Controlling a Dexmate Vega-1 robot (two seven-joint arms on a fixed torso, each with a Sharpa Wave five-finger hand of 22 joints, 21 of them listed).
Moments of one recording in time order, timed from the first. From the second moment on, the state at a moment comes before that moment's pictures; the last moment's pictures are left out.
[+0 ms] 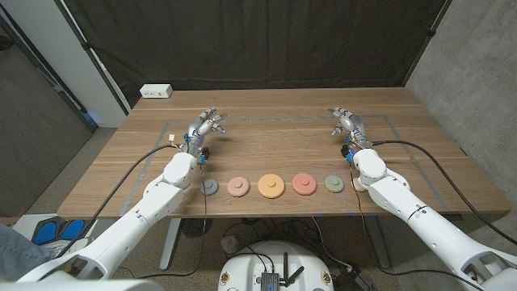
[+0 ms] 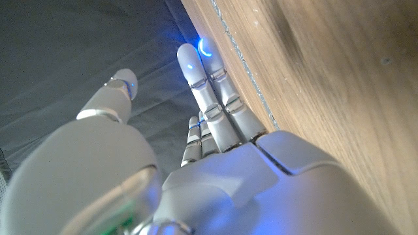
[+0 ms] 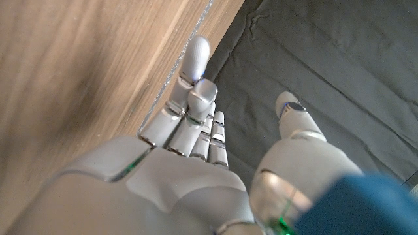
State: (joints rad) left arm 0.92 0.54 0.39 -1.45 -0.37 -0.23 0.32; left_hand 0.70 -0.10 0.56 -0.20 0.26 0.20 0.06 0.19 0.19 0.25 -0.04 0.21 0.24 0.99 -0.15 1.00 0.68 0.86 -0.11 0.84 0.55; right arm -0.91 -0.55 -0.42 -1.51 0.32 0.08 -0.41; right_hand 0.62 -0.09 0.54 -0.19 0.26 0.34 0.02 0.23 0.23 0.40 -0.04 0.24 0.44 0.99 -0.15 1.44 1.22 1.01 -0.16 1.17 0.46
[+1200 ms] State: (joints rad) left arm 0.90 0.59 0.46 -1.56 -0.02 0.02 0.57; left_hand 0.77 -0.11 0.51 -0.18 0.26 0.26 0.04 0.21 0.19 0.30 -0.07 0.24 0.27 1.00 -0.16 1.04 0.66 0.86 -0.11 0.87 0.55; right arm -0.92 -0.63 -0.49 -1.70 0.03 -0.20 -0.57; right_hand 0.72 -0.08 0.54 -0.17 0.26 0.36 -0.03 0.23 0.24 0.39 -0.08 0.23 0.49 0.92 -0.13 1.40 1.17 0.96 -0.14 1.18 0.41
